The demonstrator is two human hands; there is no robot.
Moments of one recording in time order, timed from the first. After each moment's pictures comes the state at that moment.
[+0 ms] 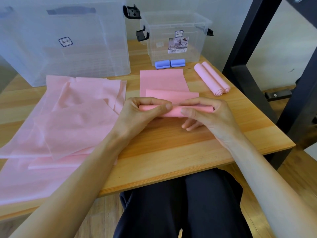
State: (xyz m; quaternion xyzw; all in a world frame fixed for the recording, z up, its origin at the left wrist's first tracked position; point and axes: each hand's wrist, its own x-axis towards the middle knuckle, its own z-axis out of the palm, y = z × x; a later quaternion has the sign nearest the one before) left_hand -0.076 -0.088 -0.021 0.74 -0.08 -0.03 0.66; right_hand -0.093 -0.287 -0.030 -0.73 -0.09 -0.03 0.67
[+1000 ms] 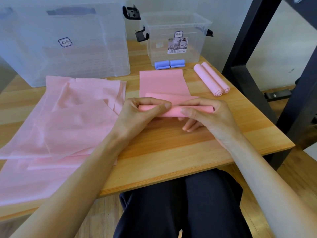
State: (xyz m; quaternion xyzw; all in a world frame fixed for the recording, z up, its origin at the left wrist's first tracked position) left_hand -0.075 -0.088 -0.022 0.74 -0.08 -0.03 0.67; right_hand -0.093 -0.288 -0.030 -0.74 -0.09 -0.03 0.67
